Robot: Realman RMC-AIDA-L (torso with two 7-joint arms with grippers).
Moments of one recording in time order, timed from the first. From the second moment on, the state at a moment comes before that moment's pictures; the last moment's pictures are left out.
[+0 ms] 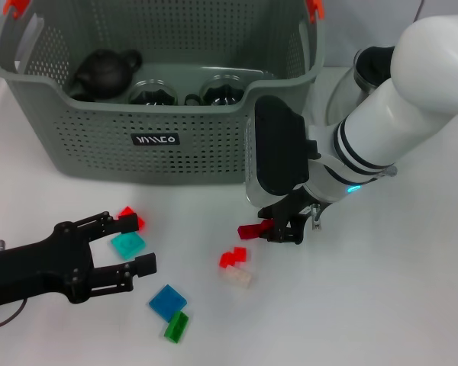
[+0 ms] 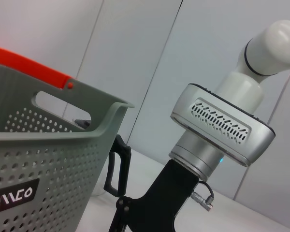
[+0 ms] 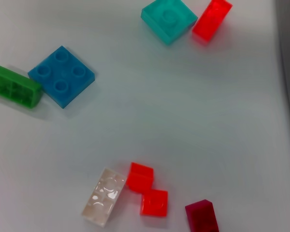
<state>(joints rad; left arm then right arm) -0.32 -2.02 -2.54 -0.50 -1.21 1.79 -1.21 1.01 2.10 -1.79 -0.65 -2.30 -1.02 1.94</state>
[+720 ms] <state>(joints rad) -0.32 -2.02 -2.54 -0.50 -1.21 1.79 -1.21 1.01 2.10 -1.79 -0.65 -2.30 -1.02 1.94</state>
